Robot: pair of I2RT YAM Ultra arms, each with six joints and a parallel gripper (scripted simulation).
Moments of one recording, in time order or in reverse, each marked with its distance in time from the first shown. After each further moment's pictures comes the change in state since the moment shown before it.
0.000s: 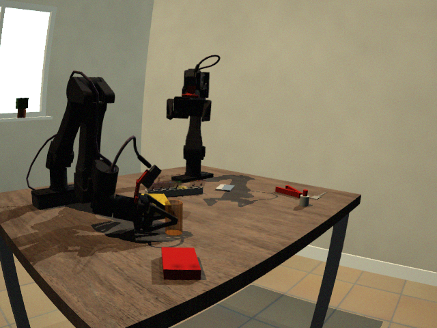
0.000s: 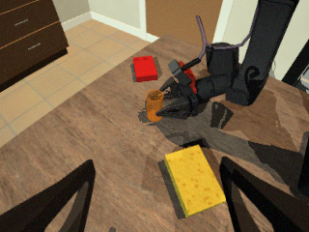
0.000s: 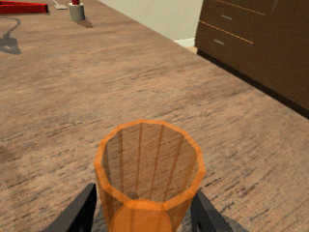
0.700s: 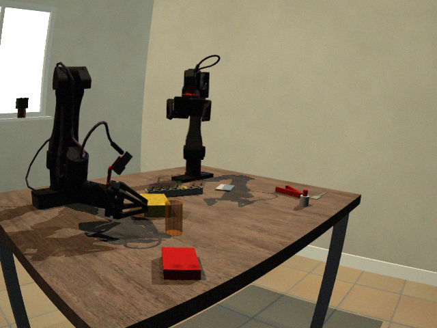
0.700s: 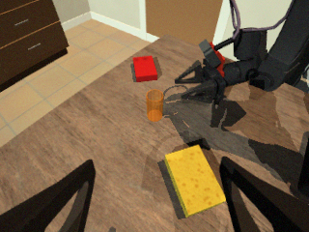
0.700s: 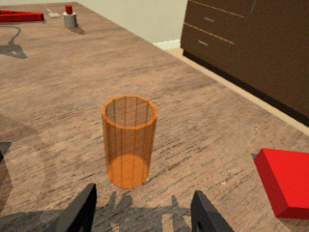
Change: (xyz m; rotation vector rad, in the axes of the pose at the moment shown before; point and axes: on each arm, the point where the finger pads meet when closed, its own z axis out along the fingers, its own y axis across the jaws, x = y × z) left arm 0.000 0.000 0.000 0.000 0.000 0.000; right arm -0.020 -0.011 -0.073 0.058 -0.012 0.001
